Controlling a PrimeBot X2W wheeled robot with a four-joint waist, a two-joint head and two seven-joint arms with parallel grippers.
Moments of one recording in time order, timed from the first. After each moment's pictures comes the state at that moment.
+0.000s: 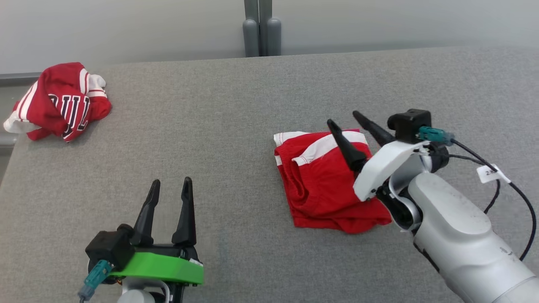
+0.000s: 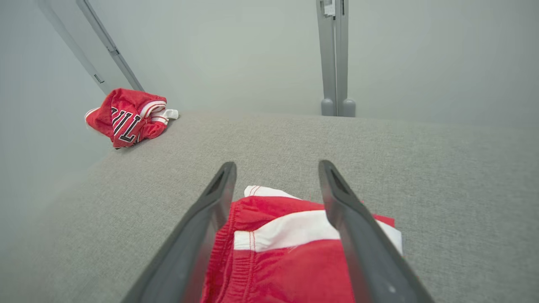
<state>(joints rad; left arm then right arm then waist) -0.06 0.05 -0.19 0.12 -0.45 -0.08 -0.26 -0.65 -0.22 0.60 0.59 0.68 0.13 -0.12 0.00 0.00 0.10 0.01</state>
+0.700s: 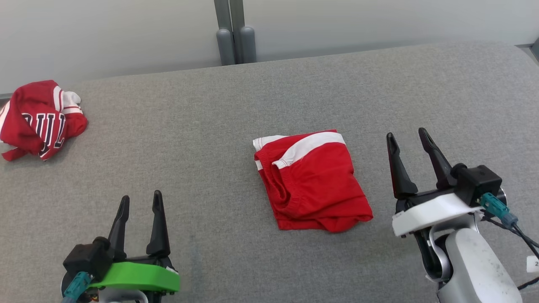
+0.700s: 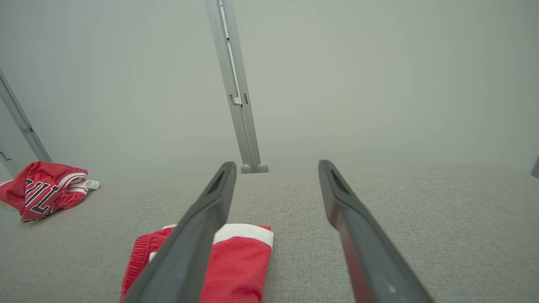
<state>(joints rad) -0.03 0.05 -0.07 0.17 -0.39 -0.08 -0.26 -0.26 -0.11 0.12 0.23 0.26 0.13 -0.26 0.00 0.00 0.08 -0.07</state>
